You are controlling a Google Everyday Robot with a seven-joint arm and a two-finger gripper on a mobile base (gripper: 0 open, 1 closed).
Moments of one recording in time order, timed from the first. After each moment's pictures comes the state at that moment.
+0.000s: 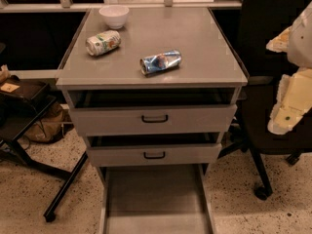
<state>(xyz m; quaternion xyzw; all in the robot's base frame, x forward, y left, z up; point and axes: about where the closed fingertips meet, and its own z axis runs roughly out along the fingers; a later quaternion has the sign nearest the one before) 0.438 -0.217 0.976 -0.60 0.78 -0.03 0.16</state>
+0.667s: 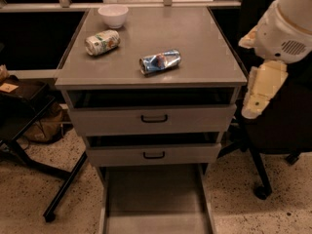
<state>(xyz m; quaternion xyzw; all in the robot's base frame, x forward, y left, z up) 0.485 -0.195 0.958 -0.63 0.76 -0.02 0.17</state>
